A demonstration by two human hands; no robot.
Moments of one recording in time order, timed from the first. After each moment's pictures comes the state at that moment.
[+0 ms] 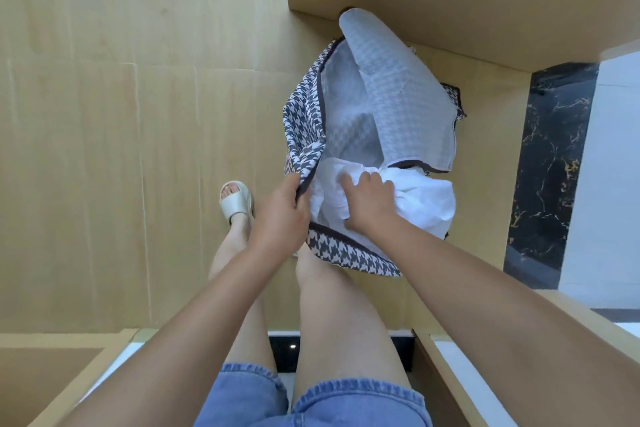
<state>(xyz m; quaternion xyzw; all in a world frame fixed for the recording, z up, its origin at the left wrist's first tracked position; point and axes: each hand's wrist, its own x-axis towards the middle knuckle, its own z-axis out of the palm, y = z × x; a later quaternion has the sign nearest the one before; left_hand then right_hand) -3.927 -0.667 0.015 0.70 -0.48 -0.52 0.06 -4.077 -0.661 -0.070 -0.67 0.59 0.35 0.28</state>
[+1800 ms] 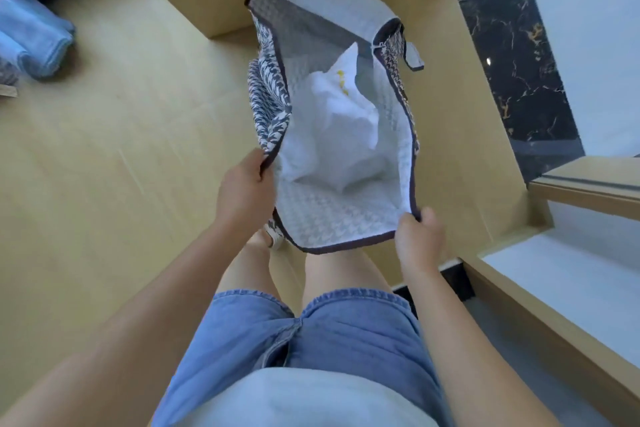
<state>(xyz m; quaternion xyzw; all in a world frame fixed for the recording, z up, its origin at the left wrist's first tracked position) -3.984 -0.648 0.085 0.62 -0.65 -0.44 -0.04 -4.129 -0.481 0.063 0.10 0.87 -0.29 0.40</state>
